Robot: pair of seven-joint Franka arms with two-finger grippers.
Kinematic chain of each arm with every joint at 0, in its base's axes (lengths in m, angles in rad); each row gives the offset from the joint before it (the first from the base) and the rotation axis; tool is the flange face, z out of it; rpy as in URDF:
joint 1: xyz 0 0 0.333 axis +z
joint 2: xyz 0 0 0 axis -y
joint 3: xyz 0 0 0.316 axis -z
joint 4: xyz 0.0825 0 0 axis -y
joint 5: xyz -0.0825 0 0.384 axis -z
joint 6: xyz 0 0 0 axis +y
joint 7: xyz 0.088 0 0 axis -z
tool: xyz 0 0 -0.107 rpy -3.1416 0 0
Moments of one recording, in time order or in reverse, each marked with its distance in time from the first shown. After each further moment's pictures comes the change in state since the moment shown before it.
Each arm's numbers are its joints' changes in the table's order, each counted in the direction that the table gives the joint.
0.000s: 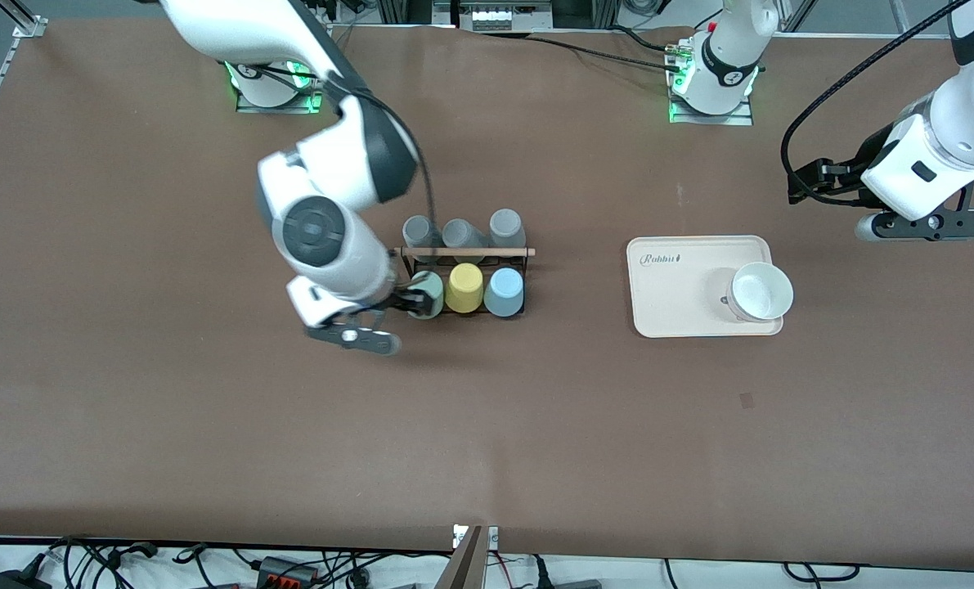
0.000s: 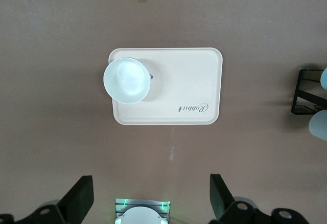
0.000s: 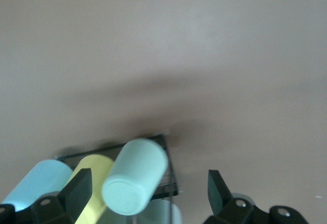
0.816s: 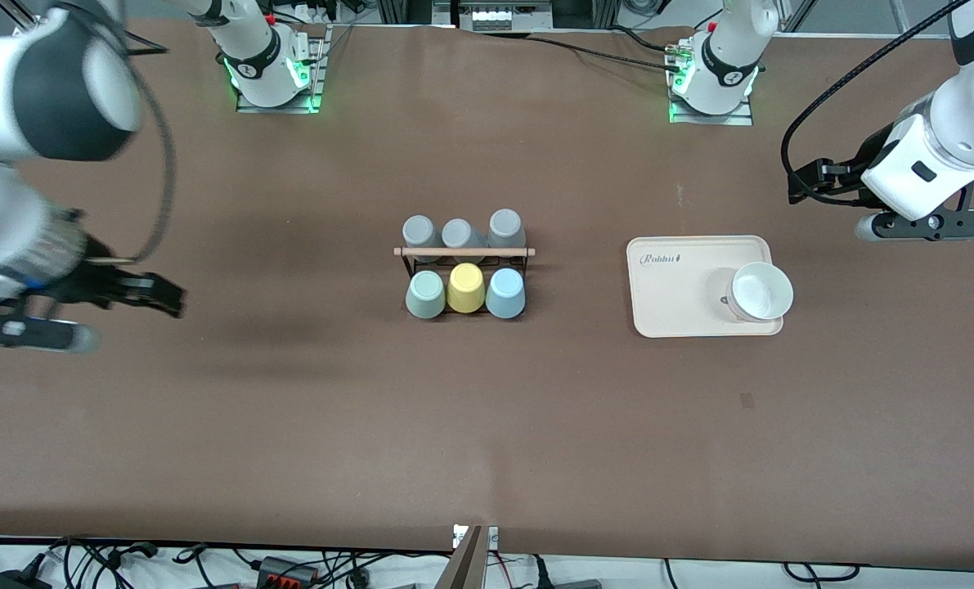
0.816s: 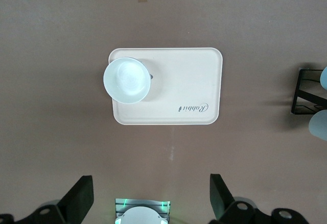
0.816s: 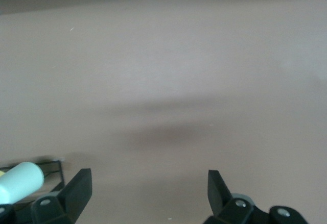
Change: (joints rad) left arm 0.000 0.000 0.000 0.000 0.000 0.000 0.000; right arm -0.260 0.226 0.139 0.001 0.063 0.158 -0.509
